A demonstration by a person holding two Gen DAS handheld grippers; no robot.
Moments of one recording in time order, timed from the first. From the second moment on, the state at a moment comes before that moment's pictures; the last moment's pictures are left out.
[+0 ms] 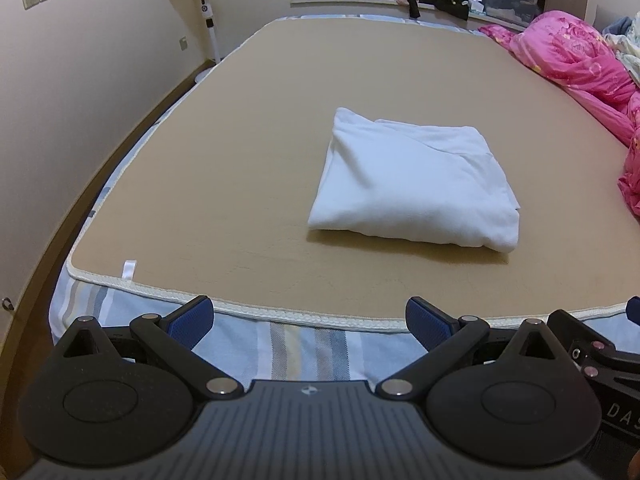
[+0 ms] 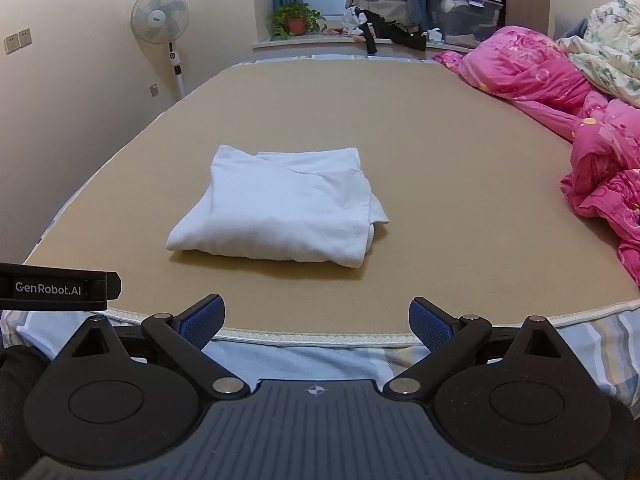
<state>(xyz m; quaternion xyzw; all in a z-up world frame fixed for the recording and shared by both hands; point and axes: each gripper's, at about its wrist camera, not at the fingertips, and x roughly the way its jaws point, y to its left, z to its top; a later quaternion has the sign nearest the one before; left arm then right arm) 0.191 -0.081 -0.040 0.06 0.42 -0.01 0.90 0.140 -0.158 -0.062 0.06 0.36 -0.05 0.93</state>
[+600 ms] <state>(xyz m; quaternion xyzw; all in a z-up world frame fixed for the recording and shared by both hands) 0.190 -0.081 -0.040 0.08 0.42 0.00 0.90 0.146 -0.159 -0.068 0.06 0.36 -0.05 0.93</state>
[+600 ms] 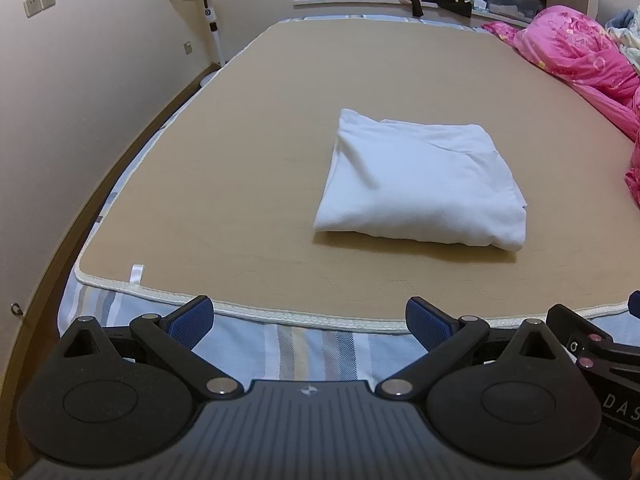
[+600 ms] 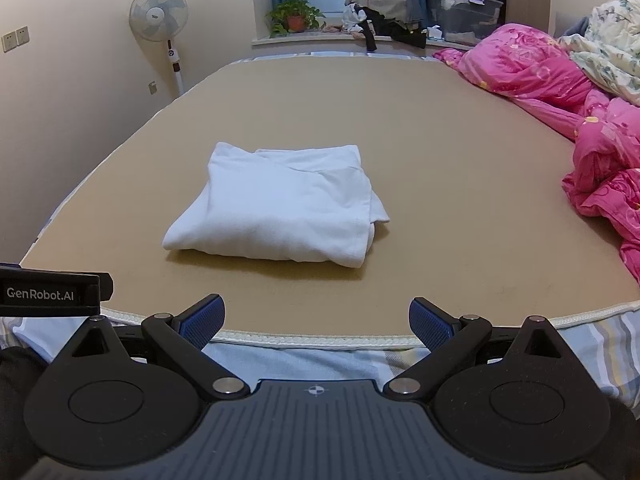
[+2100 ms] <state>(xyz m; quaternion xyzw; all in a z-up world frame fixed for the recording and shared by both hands) 0.187 -0.081 -0.038 0.09 0.41 -0.01 0.91 0.145 -0.151 -0.066 0.06 0.36 -0.05 0.93</state>
